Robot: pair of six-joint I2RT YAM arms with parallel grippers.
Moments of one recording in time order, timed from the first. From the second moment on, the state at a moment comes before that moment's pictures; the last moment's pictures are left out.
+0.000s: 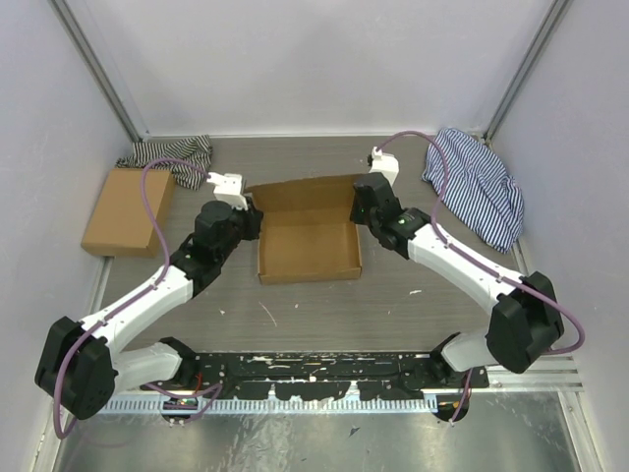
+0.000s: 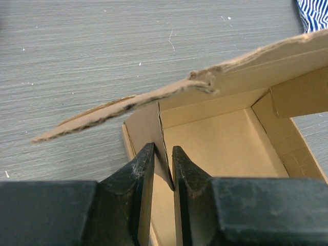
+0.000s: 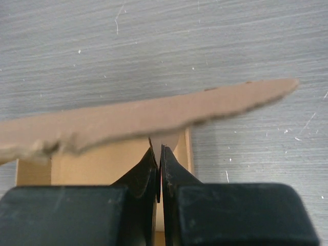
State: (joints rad) left arm -0.57 1.14 0.69 0.16 -0.21 -0.29; right arm 0.62 1.40 1.09 -0.28 0.40 0.53
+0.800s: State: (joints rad) left arm -0.62 0.83 0.63 -0.30 -0.22 -0.54; right arm 0.86 1.04 0.89 -0.53 0.44 0.64
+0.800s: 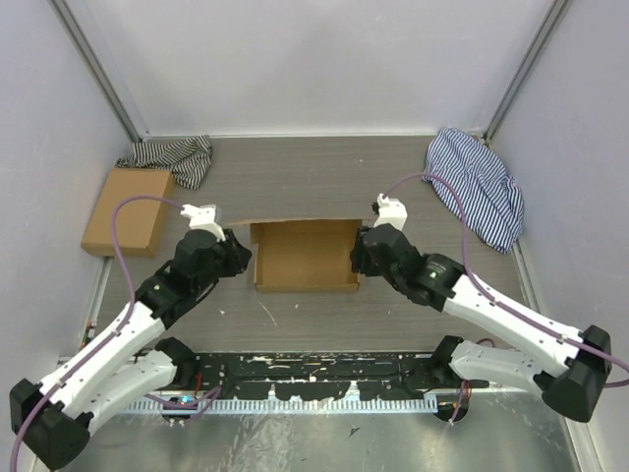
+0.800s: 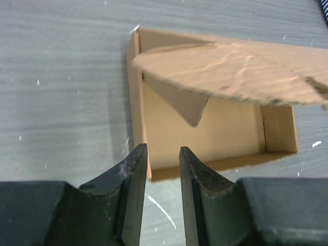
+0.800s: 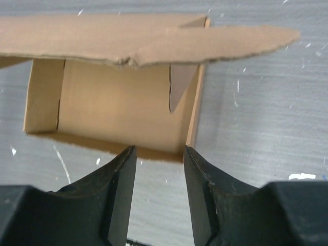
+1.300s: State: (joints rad) left arm -0.62 0.35 0.70 -0.70 -0.21 -0.73; right arm 0.89 0.74 0.97 -0.69 0.13 0.60
